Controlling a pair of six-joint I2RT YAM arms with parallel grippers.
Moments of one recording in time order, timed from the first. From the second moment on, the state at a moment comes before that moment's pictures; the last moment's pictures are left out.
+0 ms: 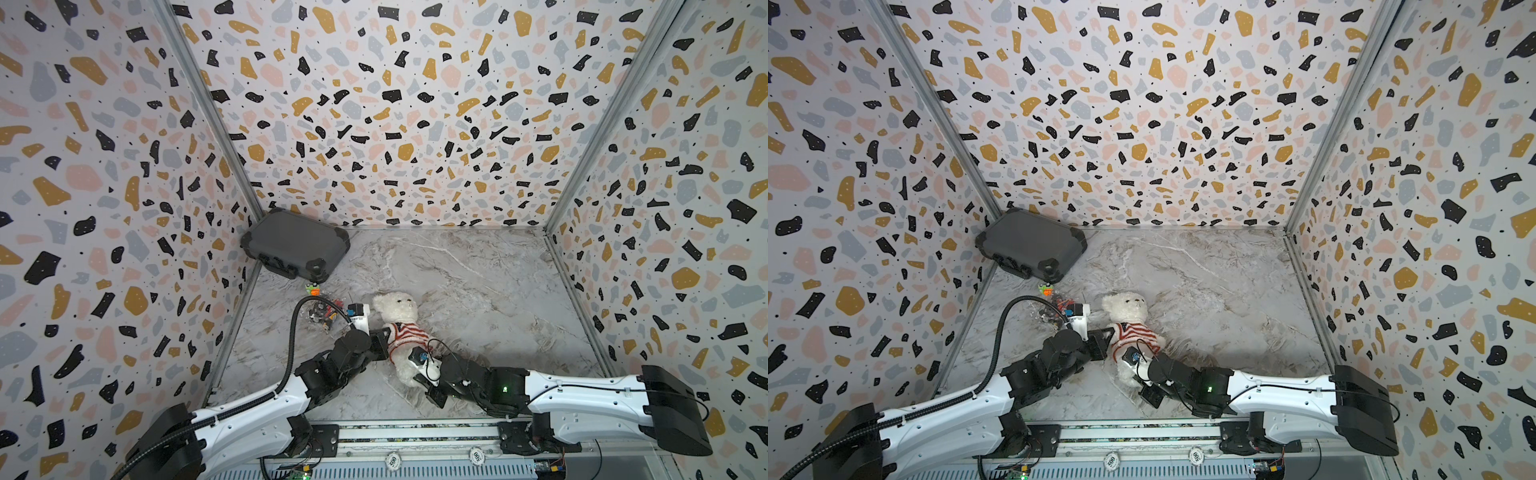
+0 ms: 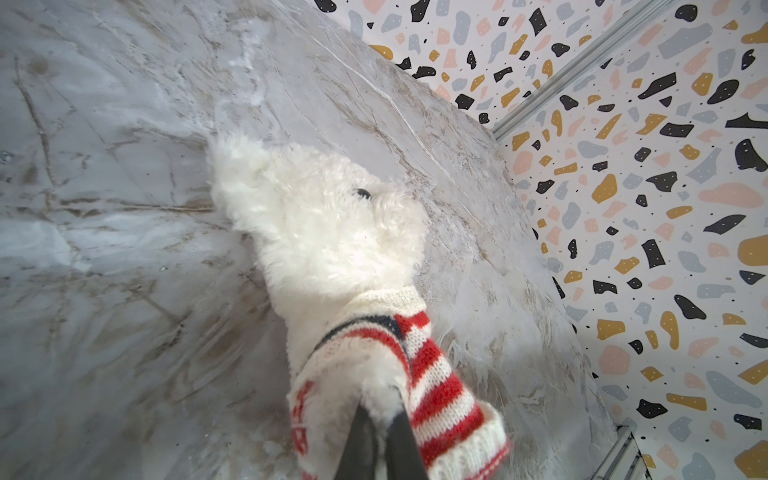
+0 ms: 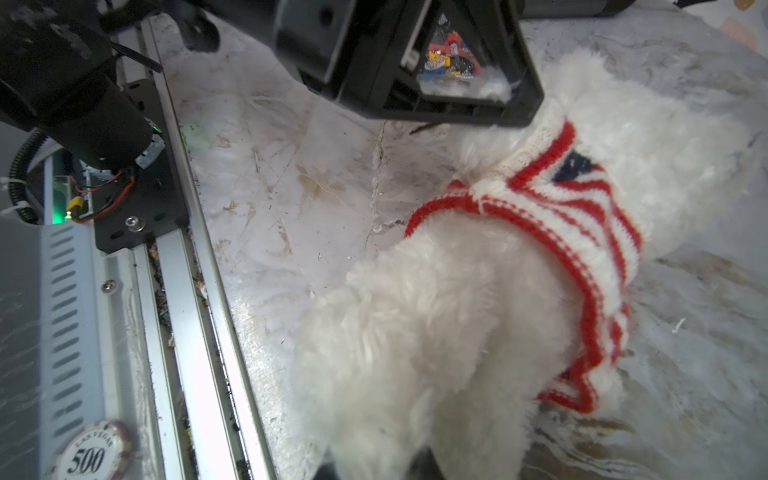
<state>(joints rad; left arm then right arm) -0.88 0.94 0.38 0.11 -0.22 -0.85 1.28 1.09 0.56 -0.07 0.11 0.11</state>
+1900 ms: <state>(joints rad) -0.90 1.09 0.44 0.24 -0.12 -0.75 0.55 0.88 0.20 0.33 -0.62 0.45</state>
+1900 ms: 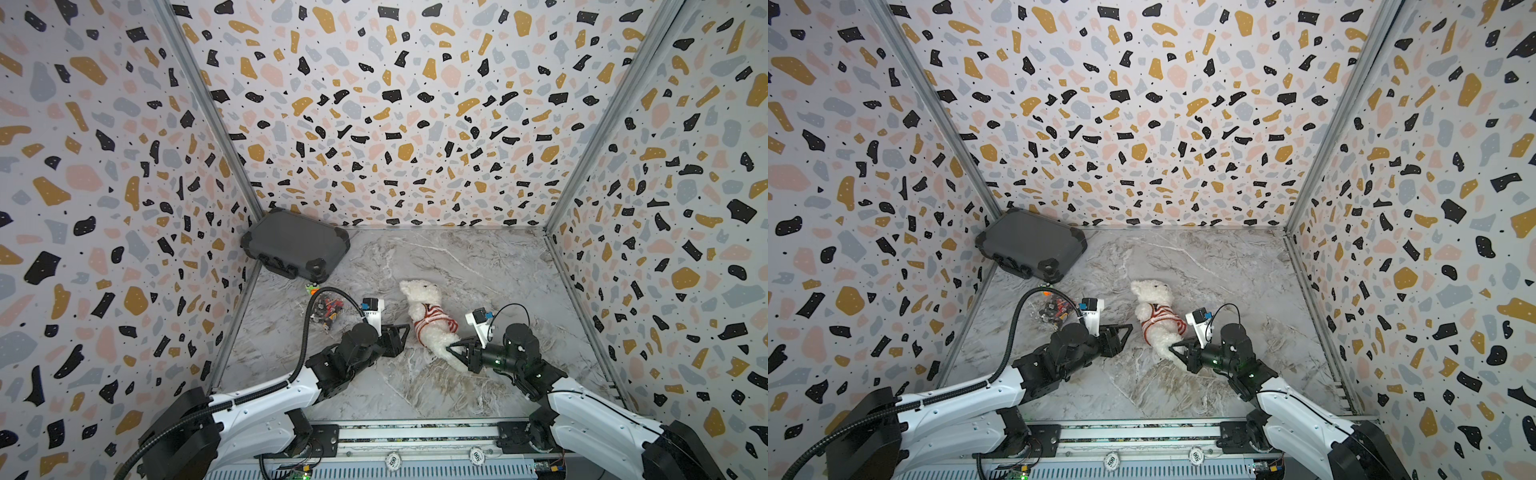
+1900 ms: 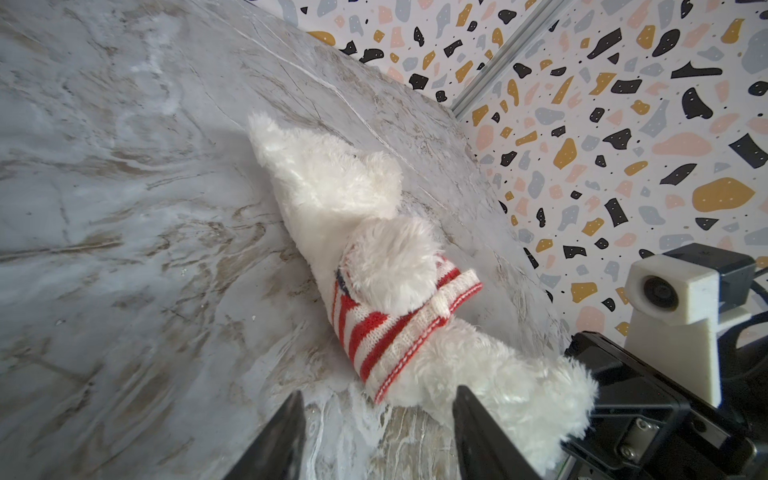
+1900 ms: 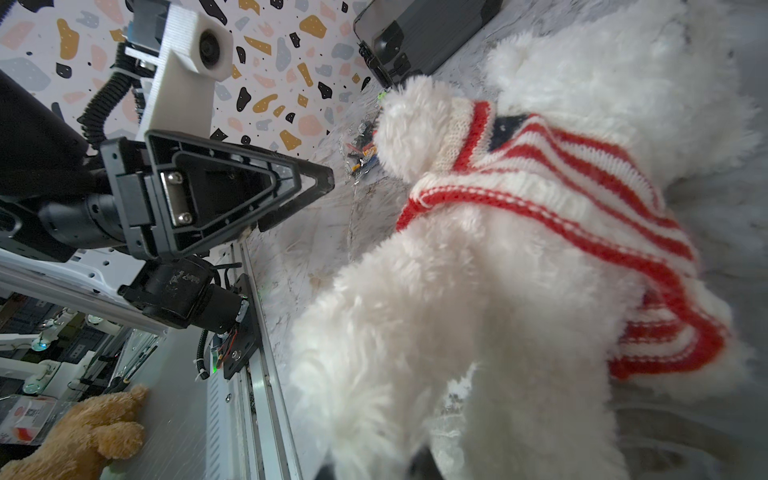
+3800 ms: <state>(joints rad) -1.00 1.07 0.78 -0.22 -0.39 -0.70 0.77 0.86 0.21 0.46 -0.55 0.49</state>
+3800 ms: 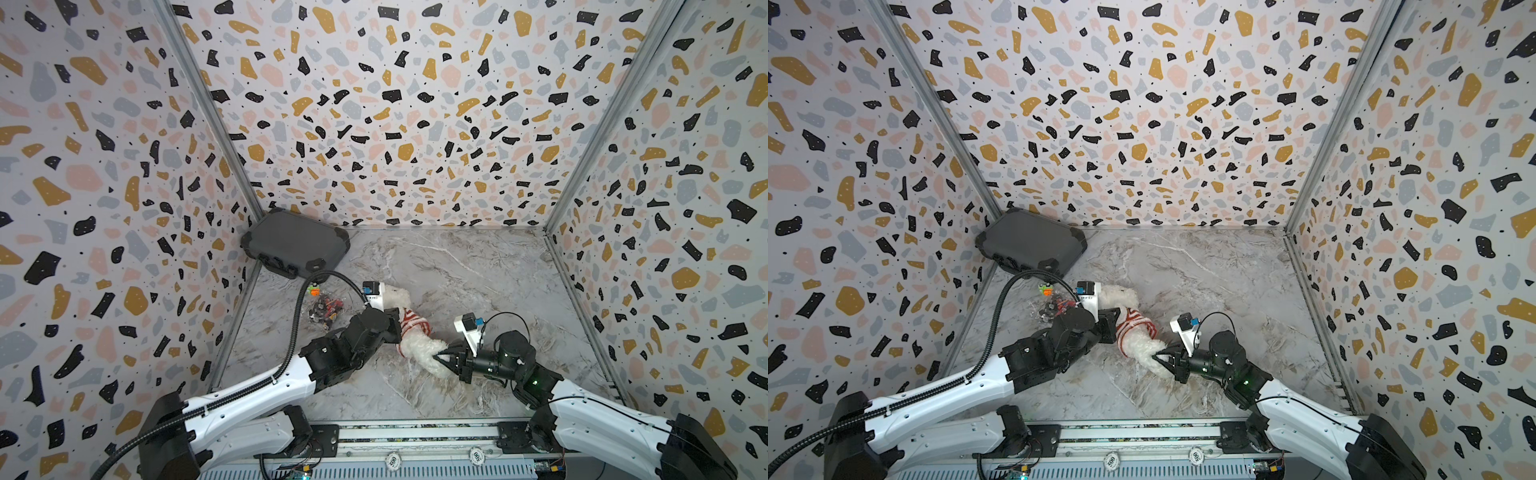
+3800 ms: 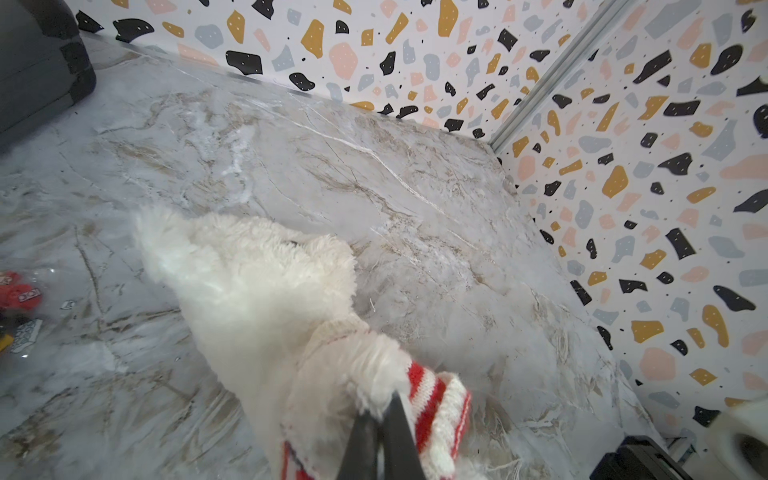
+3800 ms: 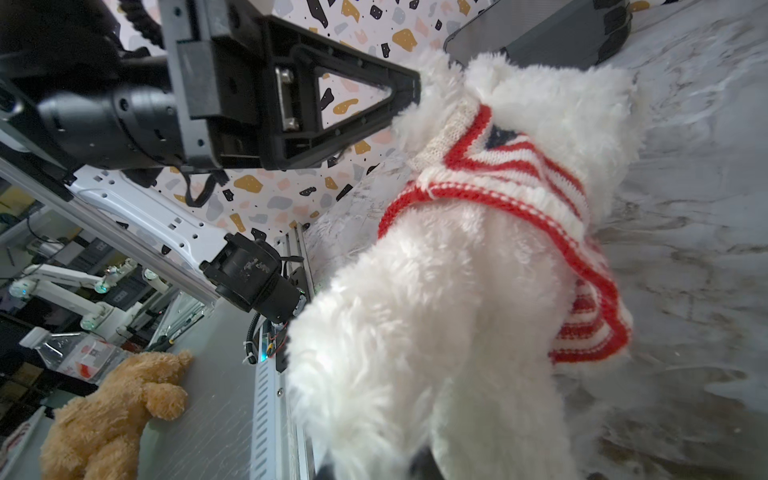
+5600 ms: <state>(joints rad) -1.04 1.84 1.55 -0.81 -0.54 -0.37 0.51 0.54 0.28 0.00 -0.40 0.28</state>
